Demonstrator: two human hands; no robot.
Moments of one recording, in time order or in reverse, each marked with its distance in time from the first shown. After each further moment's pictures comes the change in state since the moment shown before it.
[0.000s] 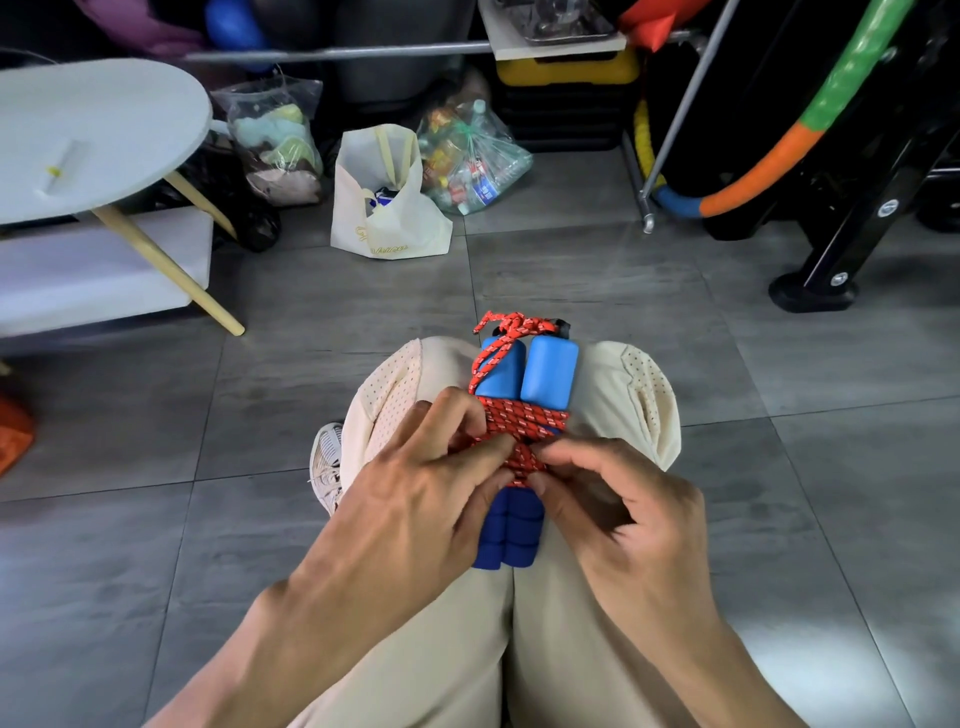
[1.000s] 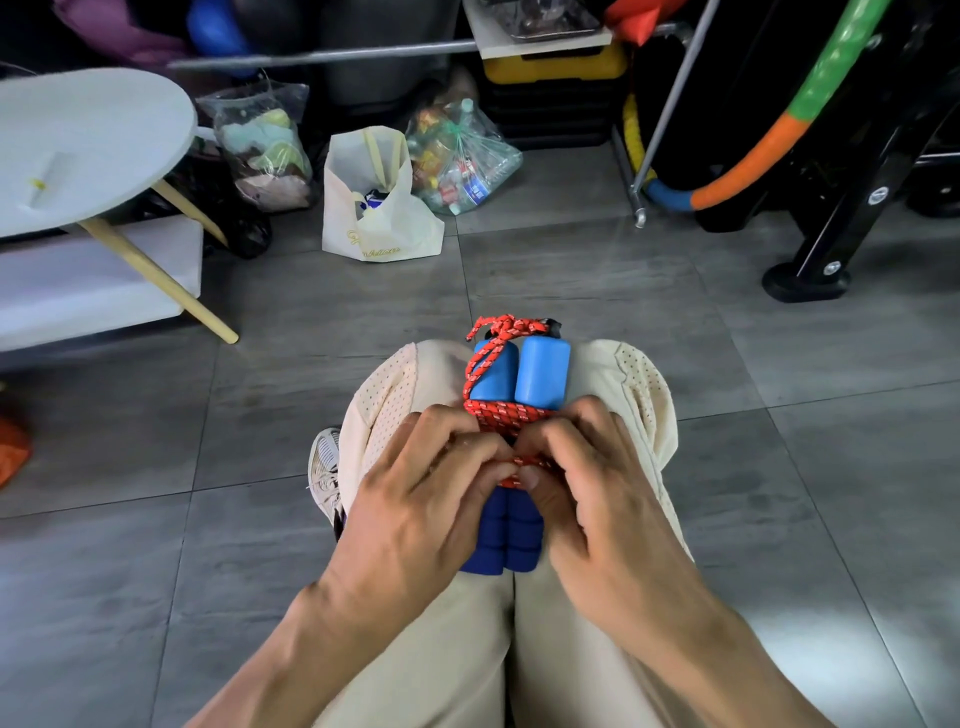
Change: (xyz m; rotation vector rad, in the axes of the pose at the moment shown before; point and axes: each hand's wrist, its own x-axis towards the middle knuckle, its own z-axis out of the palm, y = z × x) left_hand -0.002 -0.003 0.020 -0.024 0.262 0.101; right_hand 0.013 -0.014 0.001 -0.274 -0.258 0.047
